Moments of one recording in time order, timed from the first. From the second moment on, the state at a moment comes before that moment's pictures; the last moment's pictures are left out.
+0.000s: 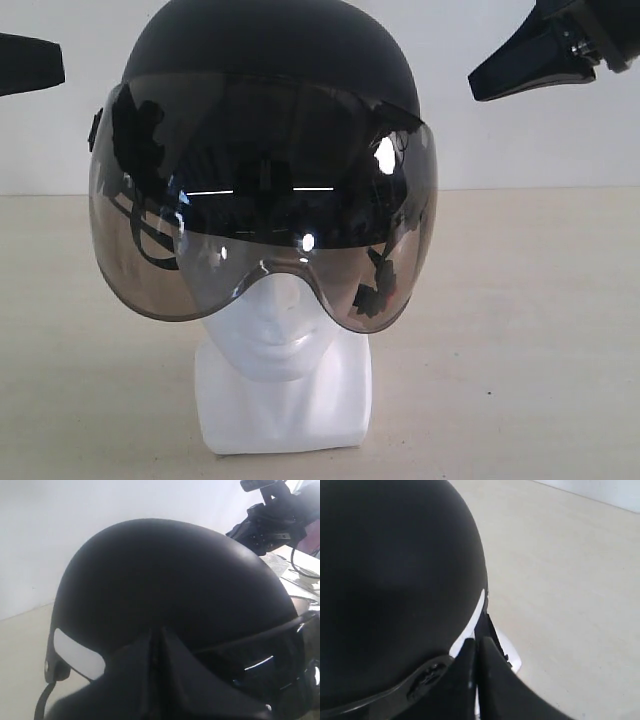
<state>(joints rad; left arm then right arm) 0.16 1.10 -0.88 1.70 -1.09 -1.74 0.01 1.54 -1.48 0.92 1.22 -0.81</state>
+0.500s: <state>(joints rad) 0.07 1.20 -0.96 1.70 -1.09 -1.72 0.01 1.54 -1.48 0.94 1.22 -0.81</state>
